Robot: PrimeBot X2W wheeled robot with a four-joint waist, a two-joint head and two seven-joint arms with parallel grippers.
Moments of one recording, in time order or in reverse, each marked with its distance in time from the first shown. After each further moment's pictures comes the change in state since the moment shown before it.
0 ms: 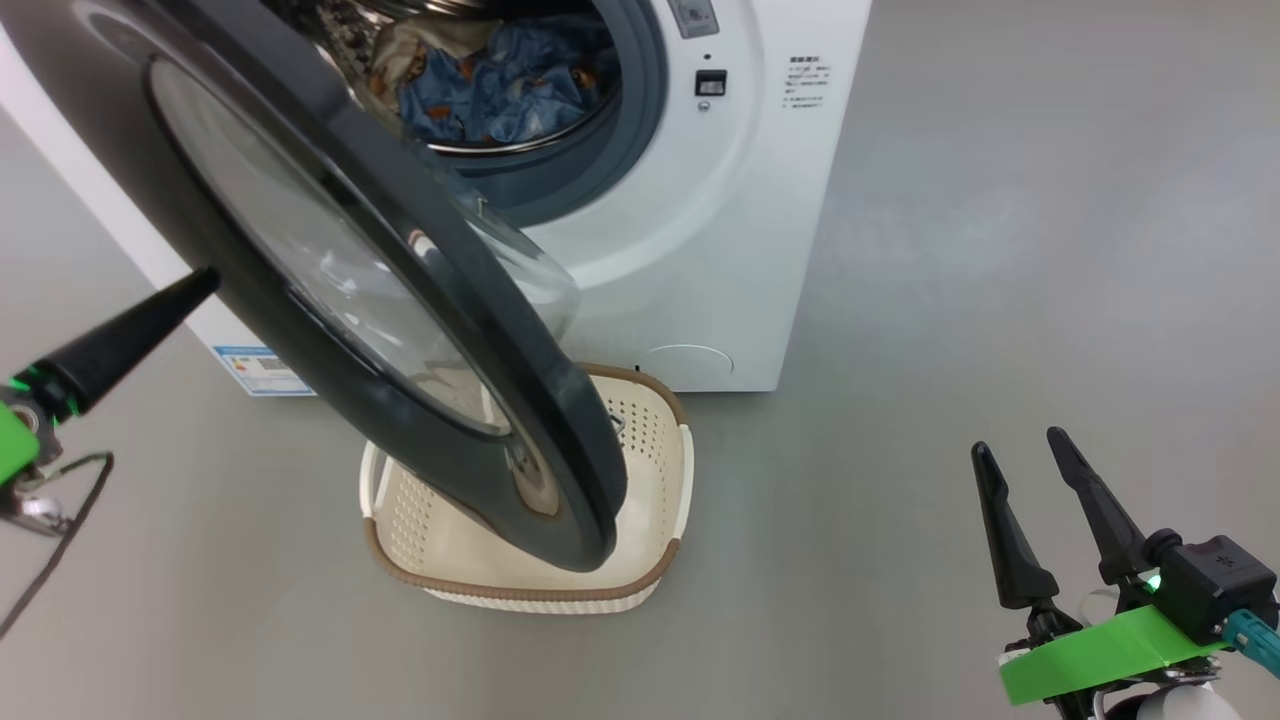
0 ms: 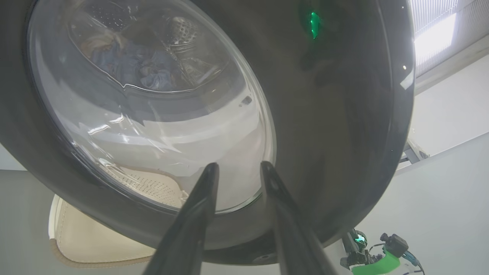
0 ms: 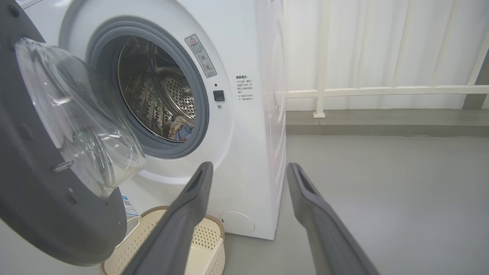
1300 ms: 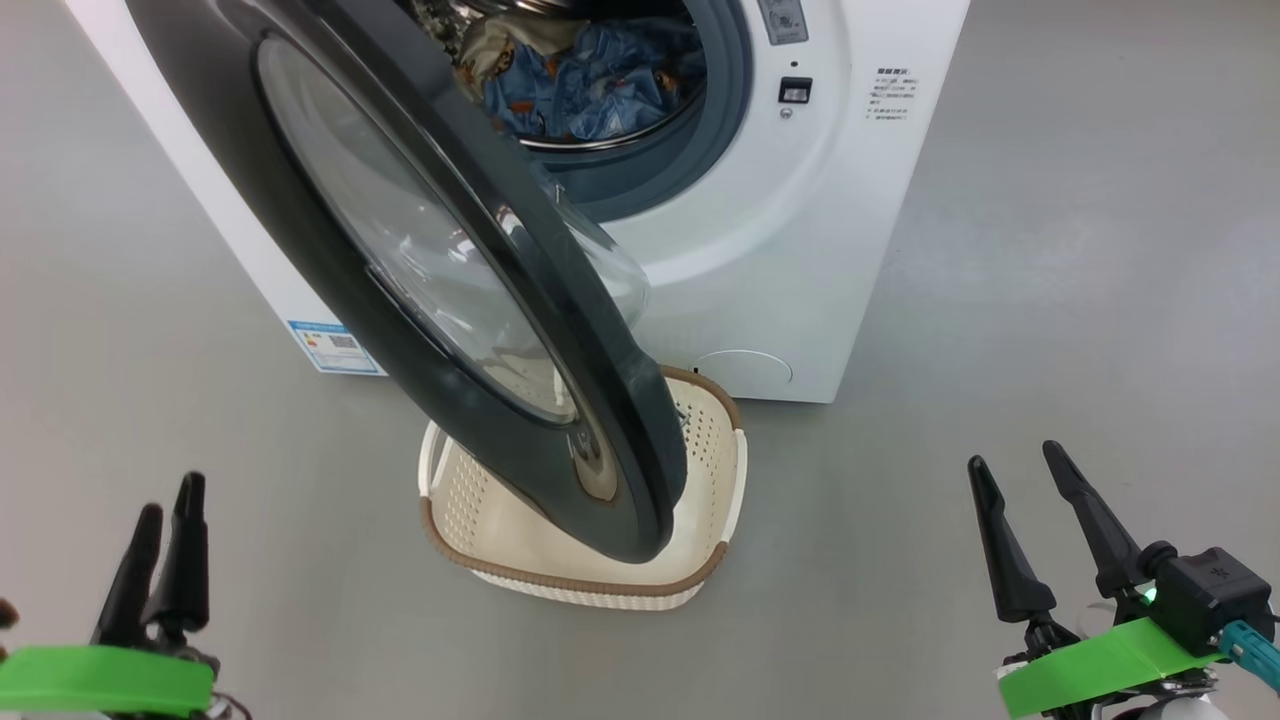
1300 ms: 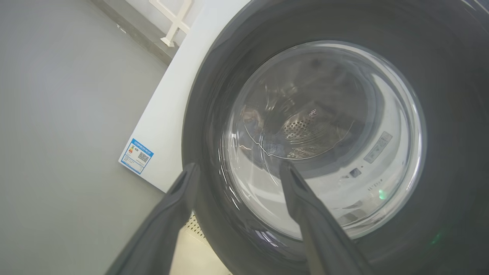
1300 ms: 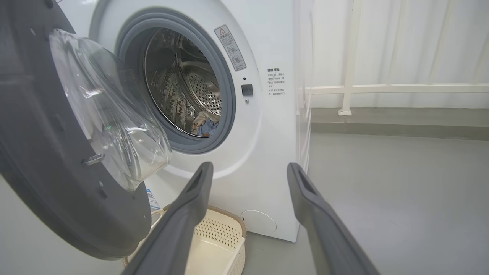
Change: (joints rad) left arm 0.400 -0.127 -0.163 0.114 0.201 0.000 -1.023; right arm 0.018 -0.002 0.005 0.000 0.000 0.000 0.000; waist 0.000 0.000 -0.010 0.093
